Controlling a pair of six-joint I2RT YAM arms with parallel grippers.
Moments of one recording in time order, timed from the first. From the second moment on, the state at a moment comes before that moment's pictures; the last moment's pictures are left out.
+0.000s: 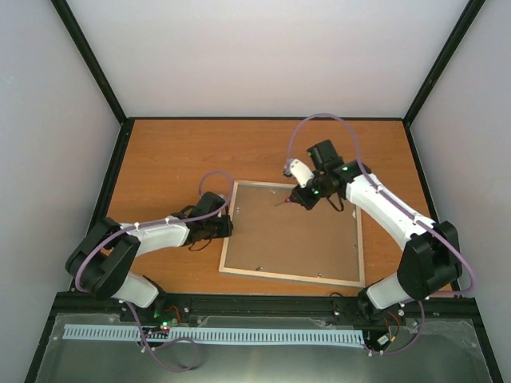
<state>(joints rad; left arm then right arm) -0.63 1.46 0.57 -0.09 0.05 -0.69 0.51 1.48 1.20 -0.79 -0.31 -0.35</state>
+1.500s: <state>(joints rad) -0.83 1.22 0.40 -0.16 0.38 -0.86 -0.02 1.77 1.40 -0.82 -0.29 -0.76</state>
